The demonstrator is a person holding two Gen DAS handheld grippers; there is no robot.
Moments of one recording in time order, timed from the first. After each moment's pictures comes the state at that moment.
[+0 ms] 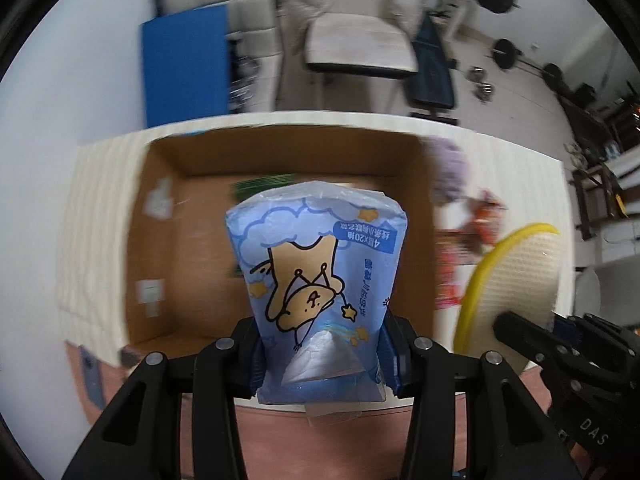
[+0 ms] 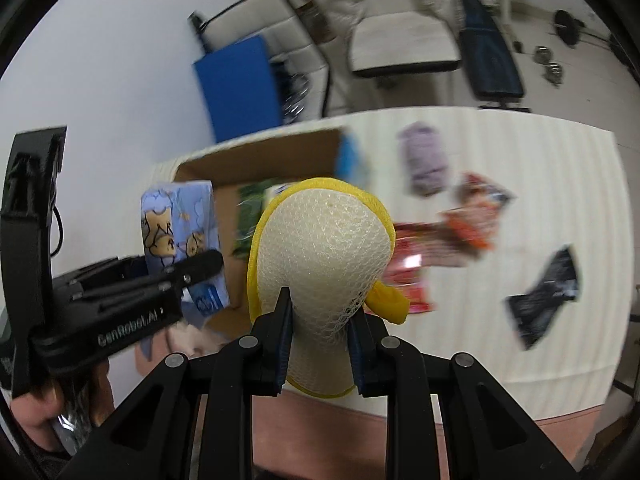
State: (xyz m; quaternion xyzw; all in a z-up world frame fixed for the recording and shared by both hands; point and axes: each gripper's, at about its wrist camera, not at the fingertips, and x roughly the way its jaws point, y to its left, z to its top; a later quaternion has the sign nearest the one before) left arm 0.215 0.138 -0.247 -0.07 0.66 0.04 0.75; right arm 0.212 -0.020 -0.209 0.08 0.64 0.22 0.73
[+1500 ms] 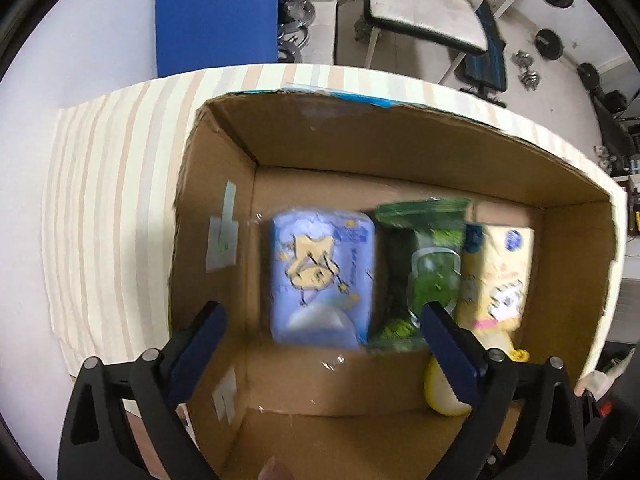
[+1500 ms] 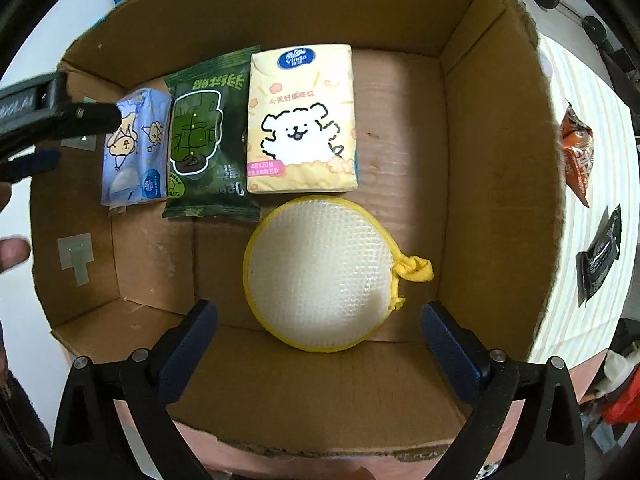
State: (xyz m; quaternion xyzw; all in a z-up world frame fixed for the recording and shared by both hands) left arm 0.266 0.266 -0.355 -0.10 0.71 0.04 0.69; right arm 0.216 0.147 -0.358 -0.03 0.75 0.08 0.66
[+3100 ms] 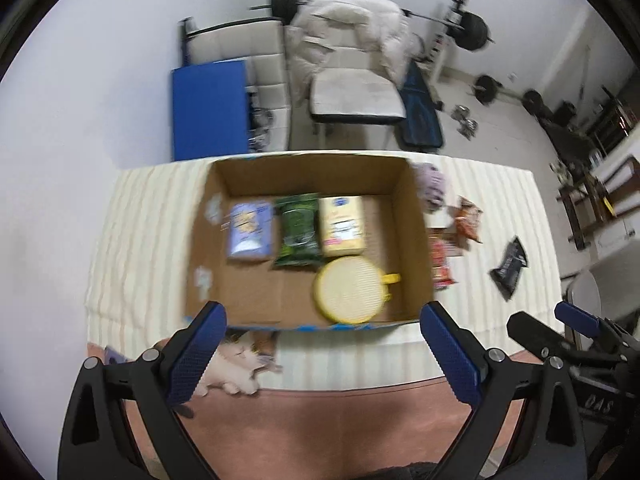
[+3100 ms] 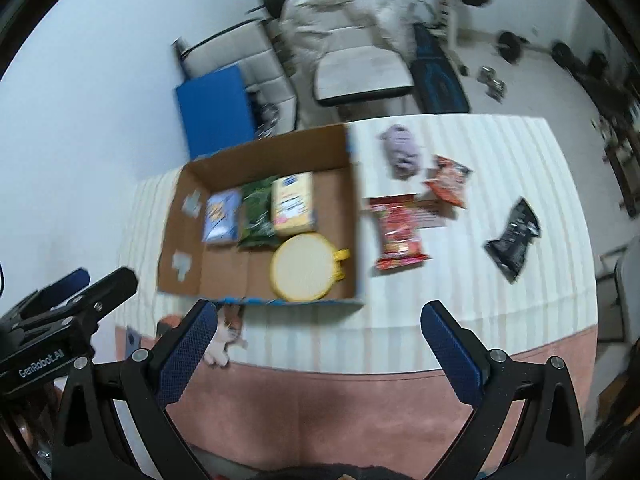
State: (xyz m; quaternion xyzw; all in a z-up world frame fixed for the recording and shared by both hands) left arm 0.122 0.119 -0.165 -0.04 0.57 0.02 0.82; right arm 0.108 -0.007 -0.147 0.09 0.59 0.11 0.80
